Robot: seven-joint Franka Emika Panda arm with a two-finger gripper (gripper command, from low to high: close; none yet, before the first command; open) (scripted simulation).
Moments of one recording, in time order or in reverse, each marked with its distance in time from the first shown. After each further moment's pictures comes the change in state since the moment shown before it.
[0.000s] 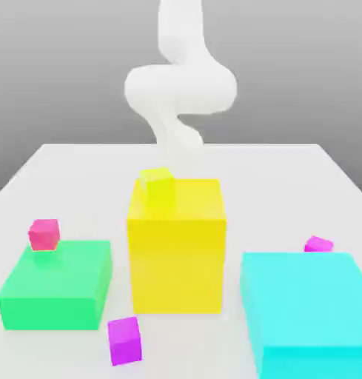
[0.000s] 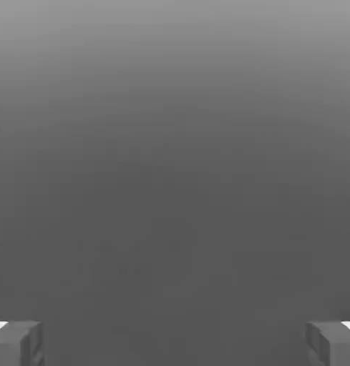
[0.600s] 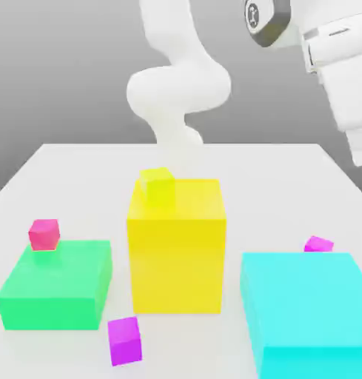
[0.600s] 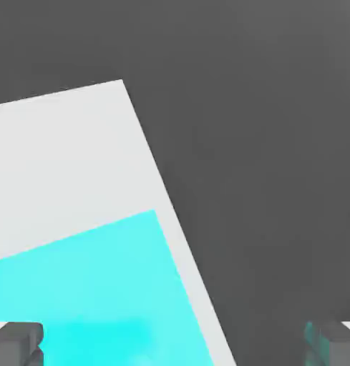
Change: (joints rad) arm 0.525 0.420 -0.016 -0.268 0.096 0.278 -0.842
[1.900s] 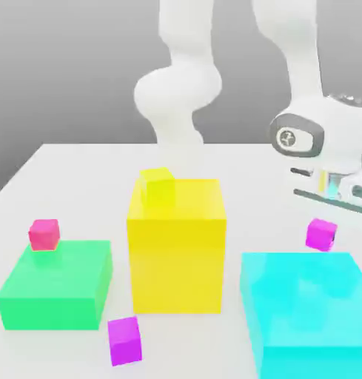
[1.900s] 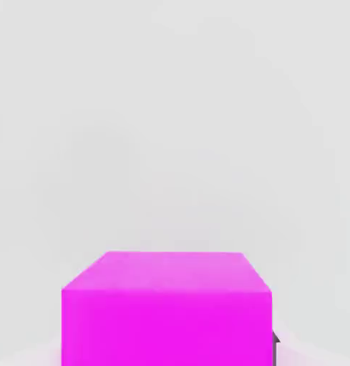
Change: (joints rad) arm 0.336 0.350 0.064 -0.217 -0.165 0.258 -0.538
